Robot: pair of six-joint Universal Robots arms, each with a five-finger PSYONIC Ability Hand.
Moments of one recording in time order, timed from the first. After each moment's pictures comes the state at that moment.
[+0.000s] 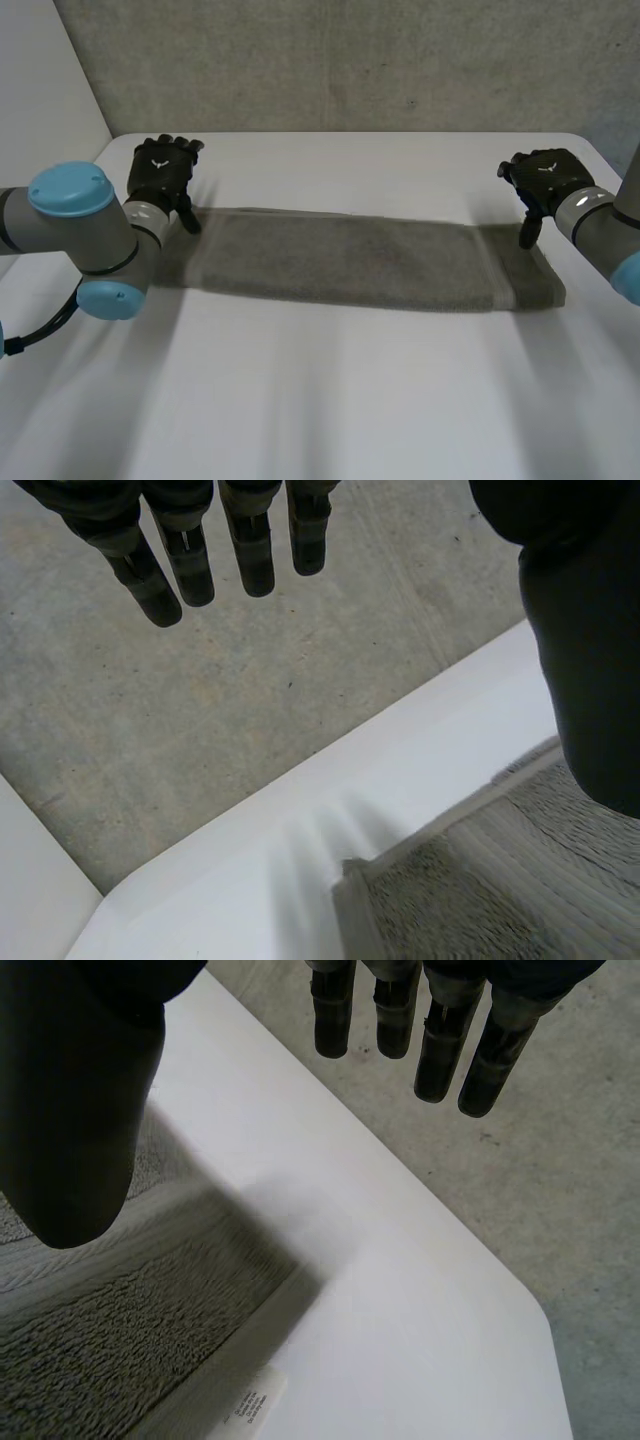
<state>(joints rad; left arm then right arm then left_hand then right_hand) 4.44 -2.36 -1.19 3.55 -1.54 3.40 1.72 -0.90 1.10 0.06 1.41 2.62 0.27 0.26 0.25 0.26 0.22 0.23 0.25 0.25 0.26 0.06</state>
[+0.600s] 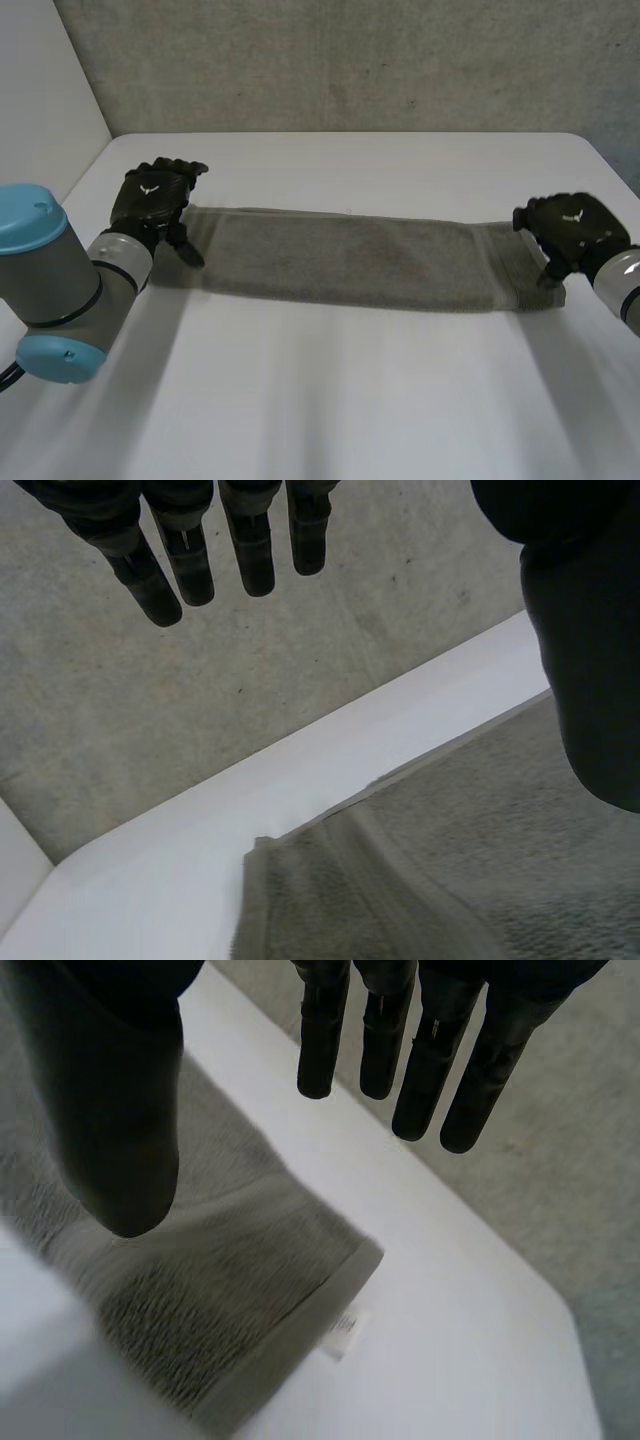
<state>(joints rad) 4.44 -2.00 -1.64 3.57 -1.48 3.30 1.60 -1.27 1.72 -0.16 1.22 2.60 0.27 0.26 0.25 0.26 0.22 0.47 0.46 0.47 0.47 0.31</state>
